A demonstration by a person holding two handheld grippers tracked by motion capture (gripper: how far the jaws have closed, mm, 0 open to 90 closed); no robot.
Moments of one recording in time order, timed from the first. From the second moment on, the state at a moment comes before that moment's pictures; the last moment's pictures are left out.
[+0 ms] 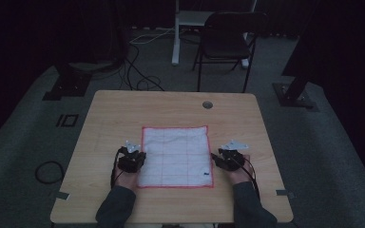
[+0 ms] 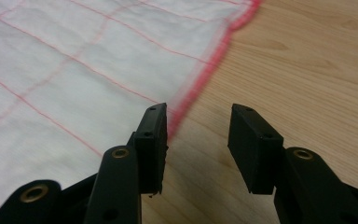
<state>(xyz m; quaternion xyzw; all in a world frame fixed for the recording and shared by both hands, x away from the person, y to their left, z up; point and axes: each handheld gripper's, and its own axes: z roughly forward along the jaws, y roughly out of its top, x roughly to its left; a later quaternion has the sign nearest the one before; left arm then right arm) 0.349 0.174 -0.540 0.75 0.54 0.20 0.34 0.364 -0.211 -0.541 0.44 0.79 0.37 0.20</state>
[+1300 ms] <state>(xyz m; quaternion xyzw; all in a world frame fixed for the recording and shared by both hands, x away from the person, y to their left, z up) 0.360 0.109 -0.482 0.77 0.43 0.14 0.45 0.364 -0.212 -0.543 0.44 0.80 0.37 0.19</state>
